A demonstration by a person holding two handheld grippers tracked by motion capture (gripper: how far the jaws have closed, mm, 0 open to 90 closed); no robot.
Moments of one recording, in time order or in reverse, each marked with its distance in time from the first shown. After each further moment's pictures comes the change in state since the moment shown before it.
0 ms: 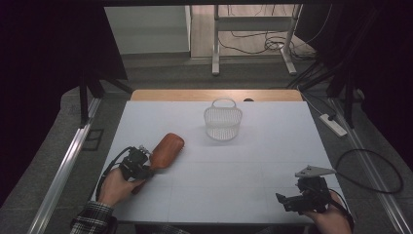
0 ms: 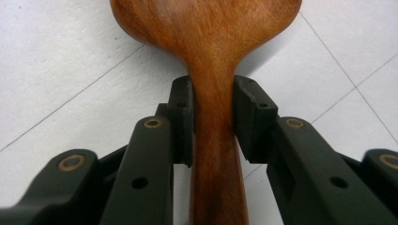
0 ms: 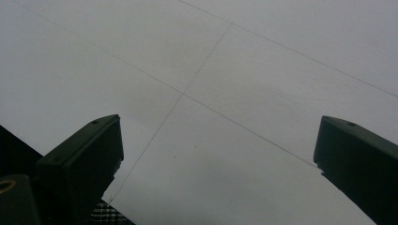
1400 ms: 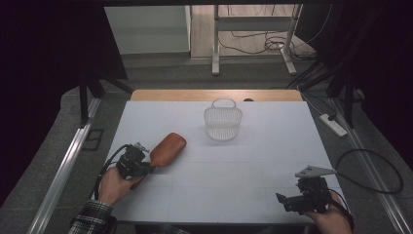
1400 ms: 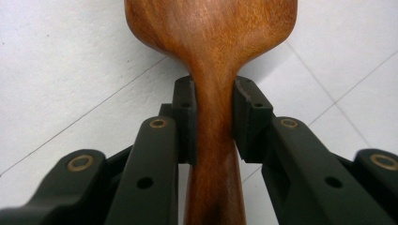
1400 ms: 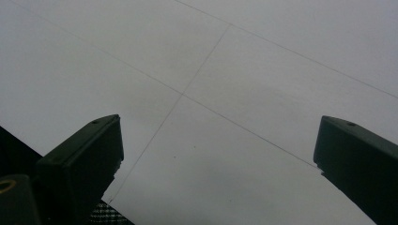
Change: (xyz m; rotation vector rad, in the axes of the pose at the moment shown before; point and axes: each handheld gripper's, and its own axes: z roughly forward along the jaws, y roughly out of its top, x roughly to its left) left arm 0.003 -0.002 -0.015 -0.095 -0.018 -0.002; right arm 0.000 0.000 -0.001 -0.005 -0.003 0.002
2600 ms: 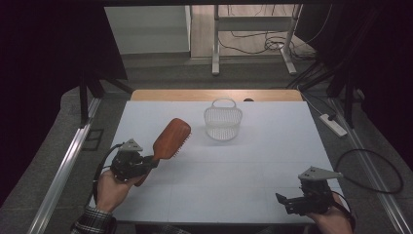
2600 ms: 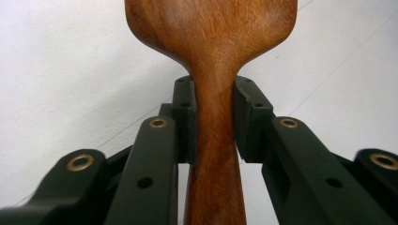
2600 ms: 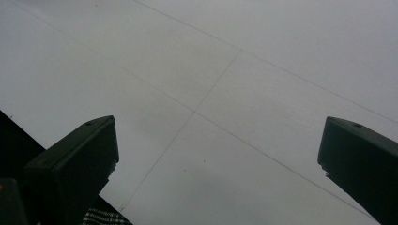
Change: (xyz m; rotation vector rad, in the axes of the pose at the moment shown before) left arm -0.025 -0.005 -0.043 -0.292 -0.059 0.033; right arm 0.002 -0.002 -0.009 -0.107 0.044 -0.033
